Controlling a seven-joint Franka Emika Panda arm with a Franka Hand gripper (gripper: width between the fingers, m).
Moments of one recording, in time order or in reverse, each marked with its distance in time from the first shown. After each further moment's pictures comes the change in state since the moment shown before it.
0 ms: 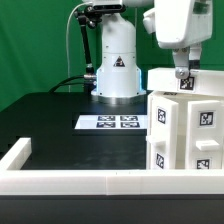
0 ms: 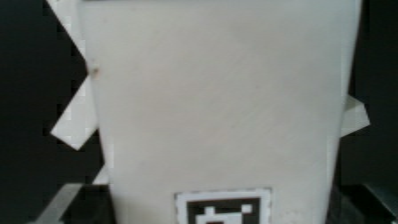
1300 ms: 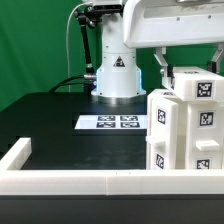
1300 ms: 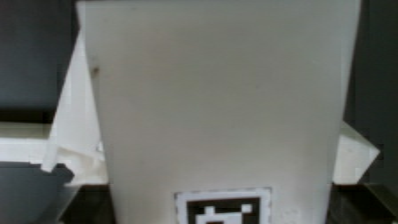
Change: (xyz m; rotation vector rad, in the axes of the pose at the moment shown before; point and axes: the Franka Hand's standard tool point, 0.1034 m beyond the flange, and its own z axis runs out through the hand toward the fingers) arm 0.002 -0.001 0.001 0.000 0.034 1.044
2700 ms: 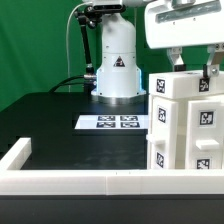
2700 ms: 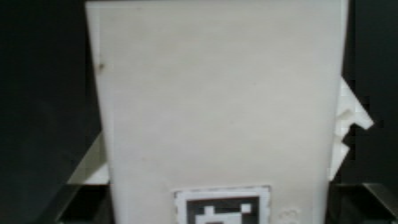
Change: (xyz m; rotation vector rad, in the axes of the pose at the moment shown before) arm -0.004 -0.008 0.003 0.048 0.028 1.188
